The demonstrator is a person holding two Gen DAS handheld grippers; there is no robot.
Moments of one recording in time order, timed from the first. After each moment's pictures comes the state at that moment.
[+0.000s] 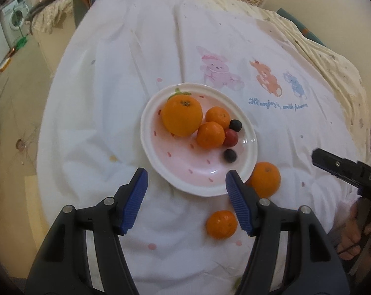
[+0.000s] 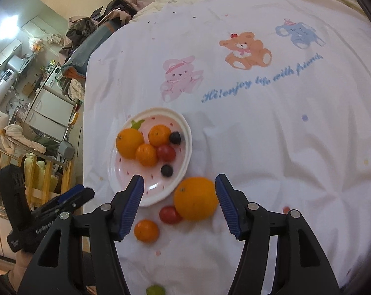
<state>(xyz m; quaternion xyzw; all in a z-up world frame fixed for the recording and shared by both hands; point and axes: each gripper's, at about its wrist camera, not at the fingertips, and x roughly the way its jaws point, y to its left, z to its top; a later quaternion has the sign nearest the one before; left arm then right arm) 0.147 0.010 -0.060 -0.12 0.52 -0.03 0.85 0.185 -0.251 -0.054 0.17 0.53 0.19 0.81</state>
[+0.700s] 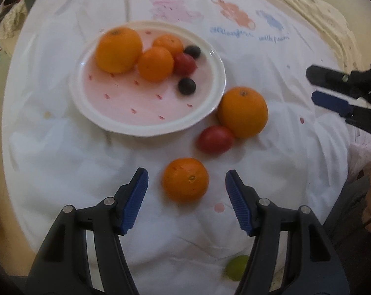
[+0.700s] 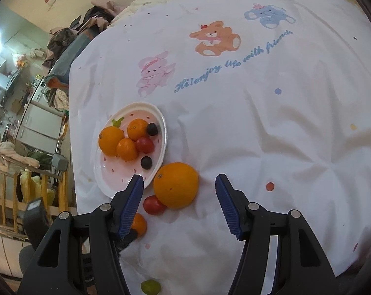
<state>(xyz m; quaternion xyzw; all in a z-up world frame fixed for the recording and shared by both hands) 0.126 -0.071 -0.120 -0.04 0.60 -0.11 0.80 0.172 -0.274 -0.071 0.21 0.54 0.14 0.80</state>
